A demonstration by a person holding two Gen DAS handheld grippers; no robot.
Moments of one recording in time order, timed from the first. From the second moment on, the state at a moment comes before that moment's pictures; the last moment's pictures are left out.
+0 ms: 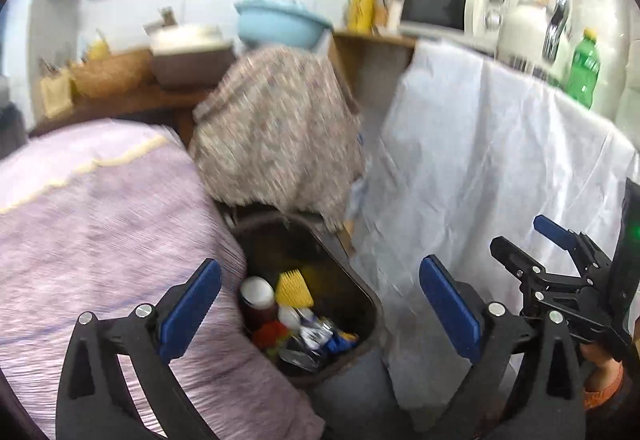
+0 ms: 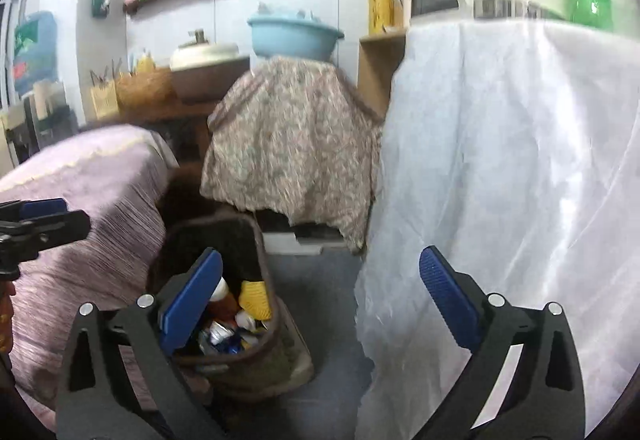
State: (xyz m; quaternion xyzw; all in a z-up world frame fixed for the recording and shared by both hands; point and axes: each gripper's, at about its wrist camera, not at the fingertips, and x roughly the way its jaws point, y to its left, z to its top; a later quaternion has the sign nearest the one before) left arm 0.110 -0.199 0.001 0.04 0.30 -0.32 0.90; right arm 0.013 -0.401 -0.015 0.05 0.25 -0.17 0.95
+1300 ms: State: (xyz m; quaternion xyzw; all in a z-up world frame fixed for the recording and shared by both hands) left arm -0.040 -0.027 0.045 0.01 0.13 -0.16 0.98; right arm -0.078 -0.222 0.052 0.00 0.12 0.05 0.99
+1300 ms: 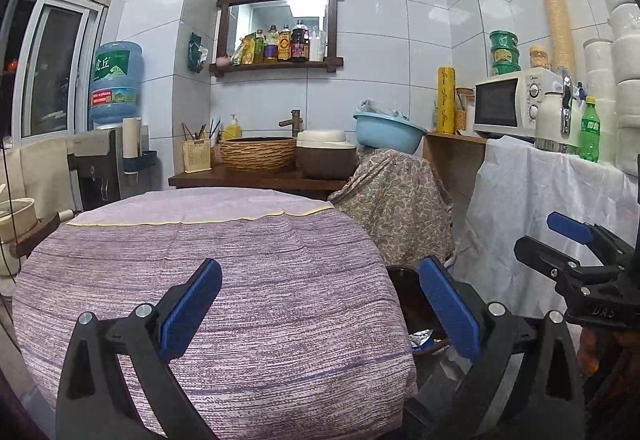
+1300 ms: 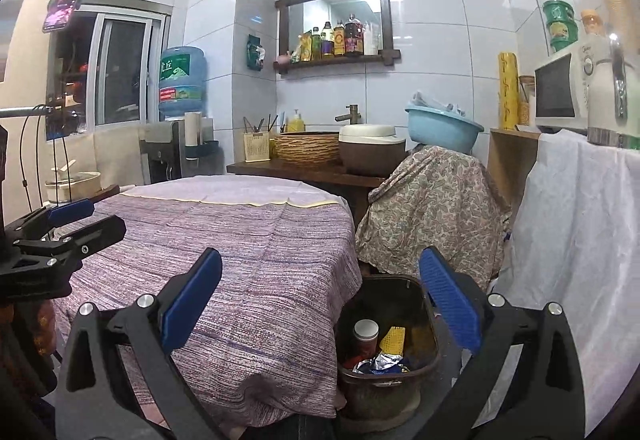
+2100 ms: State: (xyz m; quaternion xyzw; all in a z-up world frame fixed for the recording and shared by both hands) left arm -0.043 -0.034 0.045 0.03 0.13 -0.14 0.98; right arm -0.085 -0.225 0.055 0.00 0.12 0.04 0.99
